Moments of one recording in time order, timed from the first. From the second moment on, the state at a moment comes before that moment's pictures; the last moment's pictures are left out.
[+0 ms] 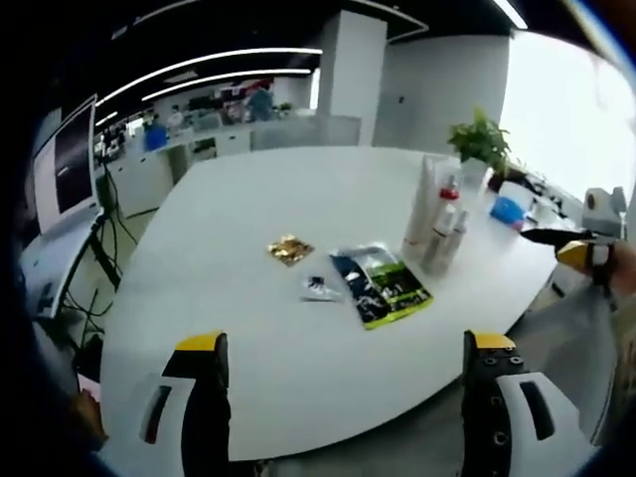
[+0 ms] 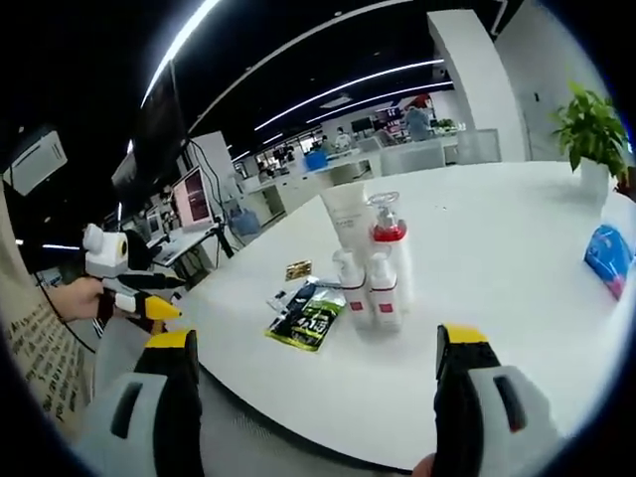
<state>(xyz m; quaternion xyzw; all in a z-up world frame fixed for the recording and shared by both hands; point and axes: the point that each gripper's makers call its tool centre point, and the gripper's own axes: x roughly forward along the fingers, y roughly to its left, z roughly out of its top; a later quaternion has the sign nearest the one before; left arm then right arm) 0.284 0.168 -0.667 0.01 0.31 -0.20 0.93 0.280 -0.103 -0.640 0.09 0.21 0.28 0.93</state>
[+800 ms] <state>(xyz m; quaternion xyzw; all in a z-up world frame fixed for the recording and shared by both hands) 0.299 0.171 -0.670 0.06 0.32 -0.20 0.92 0.279 -0.103 -0.641 0.08 0.21 0.29 0.93</state>
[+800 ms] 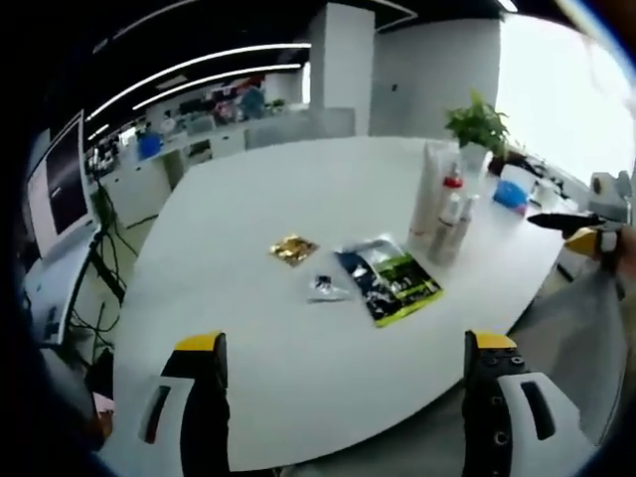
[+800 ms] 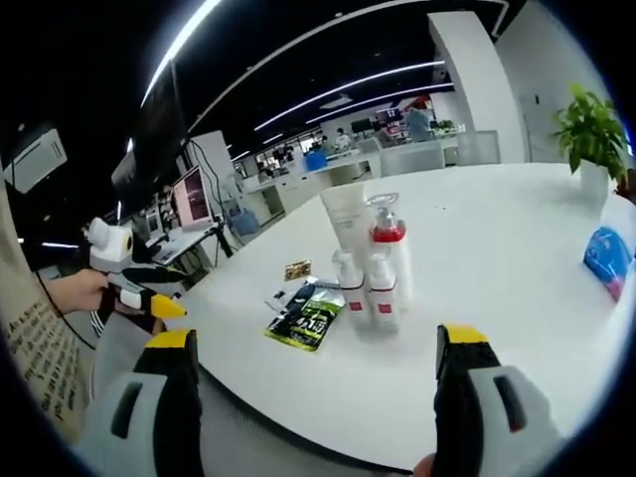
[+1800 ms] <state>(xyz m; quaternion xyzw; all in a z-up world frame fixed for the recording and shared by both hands) 0.385 0.147 -0.738 0.17 0.35 -0.27 0.88 0.278 -0.100 -0.653 0.08 0.25 0.29 0.92</state>
